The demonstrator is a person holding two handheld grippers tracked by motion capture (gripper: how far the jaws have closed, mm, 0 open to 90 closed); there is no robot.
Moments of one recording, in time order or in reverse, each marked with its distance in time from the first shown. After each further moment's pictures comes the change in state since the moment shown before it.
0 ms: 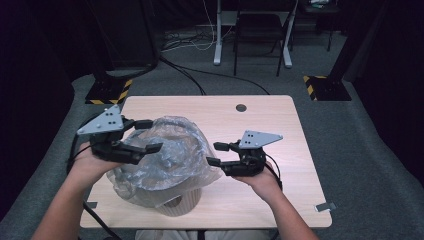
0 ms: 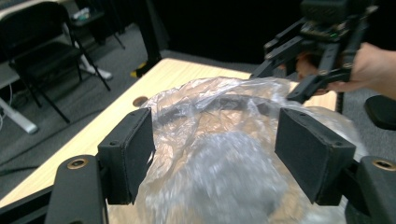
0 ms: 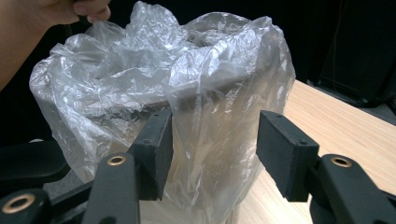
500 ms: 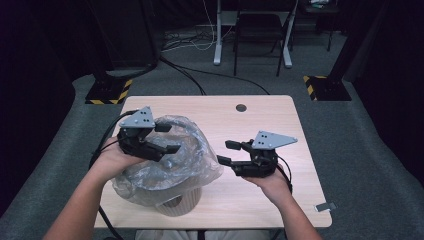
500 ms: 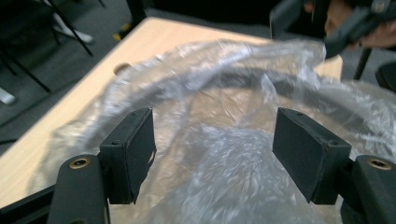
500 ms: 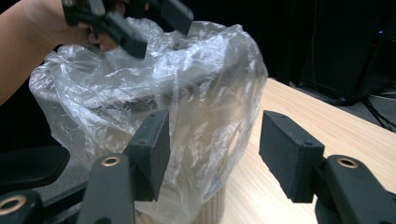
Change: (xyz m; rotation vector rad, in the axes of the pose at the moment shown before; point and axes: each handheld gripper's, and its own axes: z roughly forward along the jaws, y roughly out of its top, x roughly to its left) left arm 0.002 0.000 0.048 0.173 -0.067 0.015; right arm -0.002 -0.002 -0.027 -0.027 -0.064 0.022
